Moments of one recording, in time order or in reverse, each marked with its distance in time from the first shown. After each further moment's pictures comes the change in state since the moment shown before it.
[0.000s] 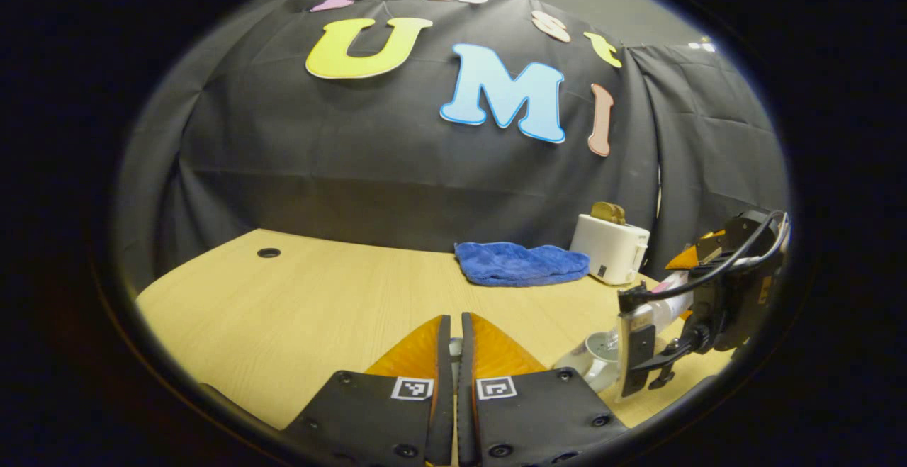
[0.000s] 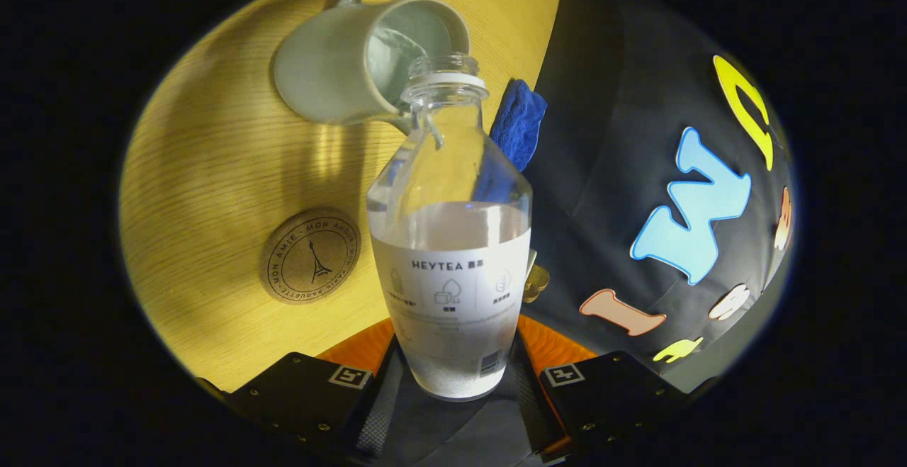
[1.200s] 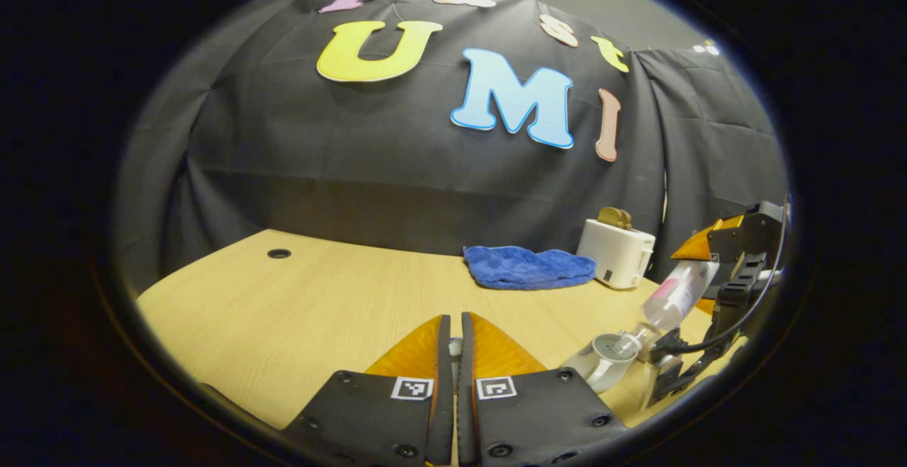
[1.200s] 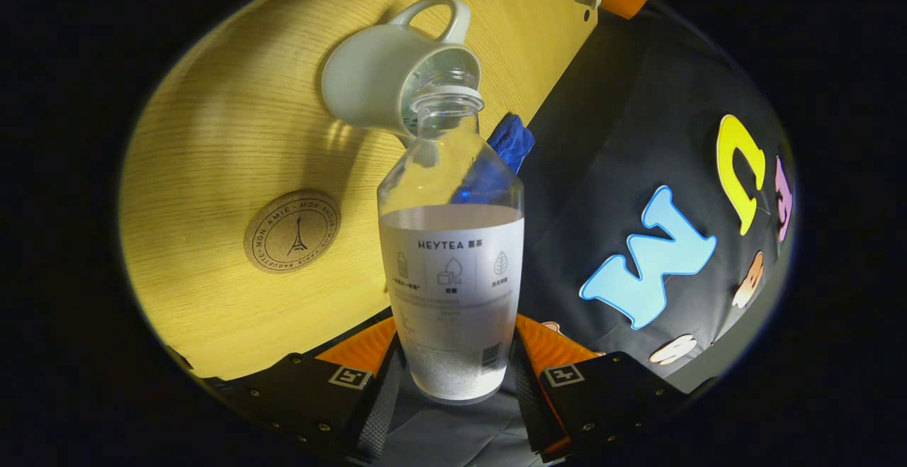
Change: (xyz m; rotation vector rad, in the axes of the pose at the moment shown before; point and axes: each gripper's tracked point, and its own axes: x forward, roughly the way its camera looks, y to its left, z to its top) left arm -0.009 0.010 0.005 -0.017 -0.016 0.028; right arm -0.021 -0.032 0.005 -0.204 -0.074 -0.131
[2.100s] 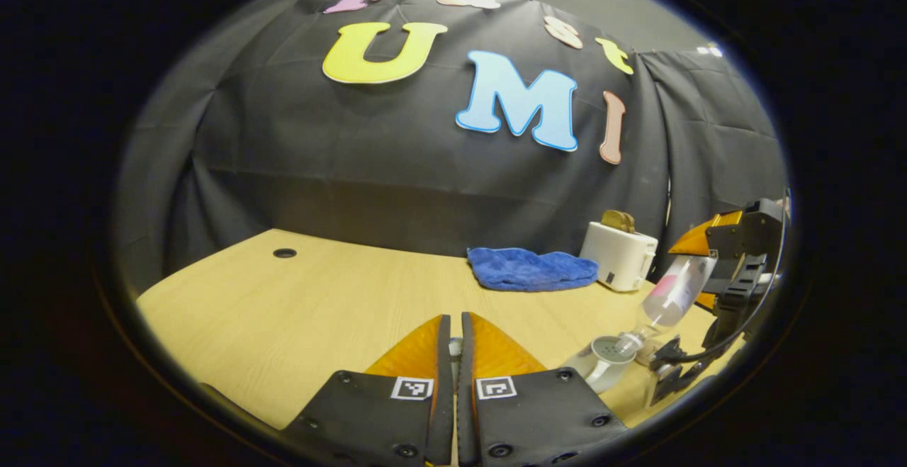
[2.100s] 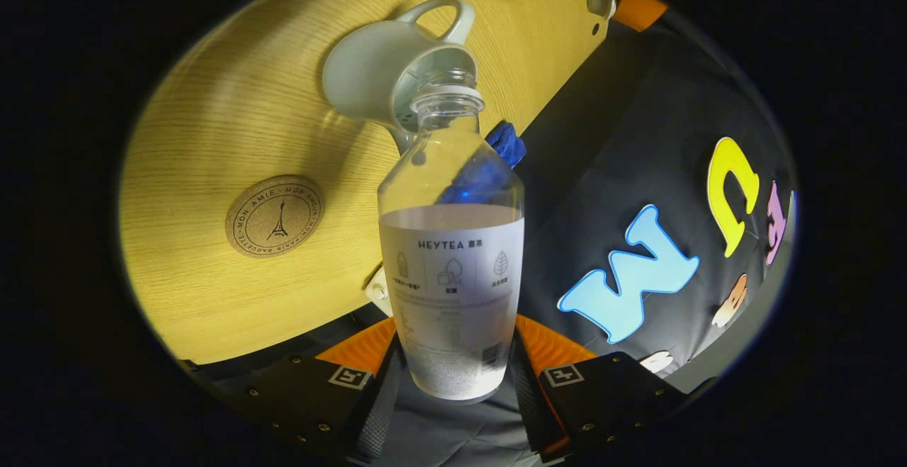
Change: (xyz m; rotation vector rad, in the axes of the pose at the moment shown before) left arm -0.006 0.001 0.004 -0.008 -0.002 0.025; right arm 0.005 -0.012 -0.005 -0.036 -0.021 -0.037
